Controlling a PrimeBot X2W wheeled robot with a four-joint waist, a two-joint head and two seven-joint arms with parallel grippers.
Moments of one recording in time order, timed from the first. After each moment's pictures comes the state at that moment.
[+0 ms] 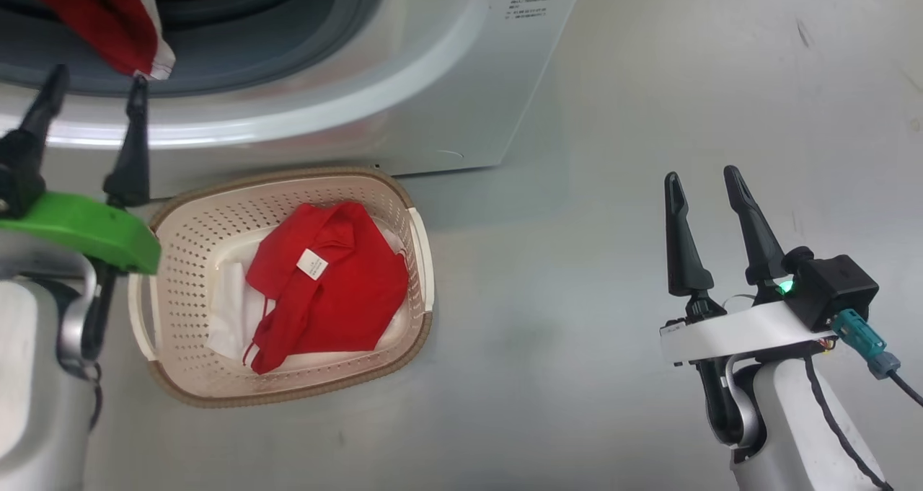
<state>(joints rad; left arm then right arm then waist) -0.45 0.27 -0.11 0.13 -0.34 -0.05 0.00 -0.17 -0.05 0.20 0.06 0.34 0.08 -0.25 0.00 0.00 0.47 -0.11</state>
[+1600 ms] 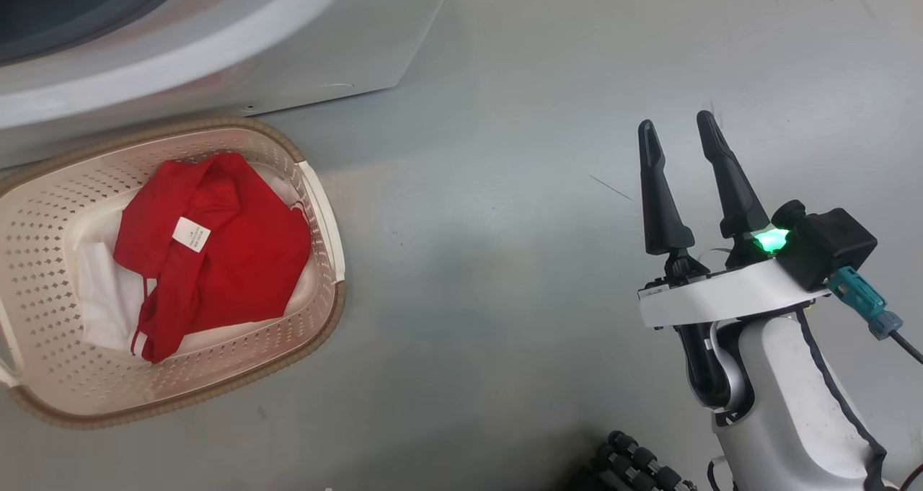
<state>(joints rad) -0.97 0.42 -0.14 0.57 -0.15 0.00 0.25 -0.28 -0.04 0.27 0.05 0.43 0.03 -0.25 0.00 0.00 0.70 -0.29</state>
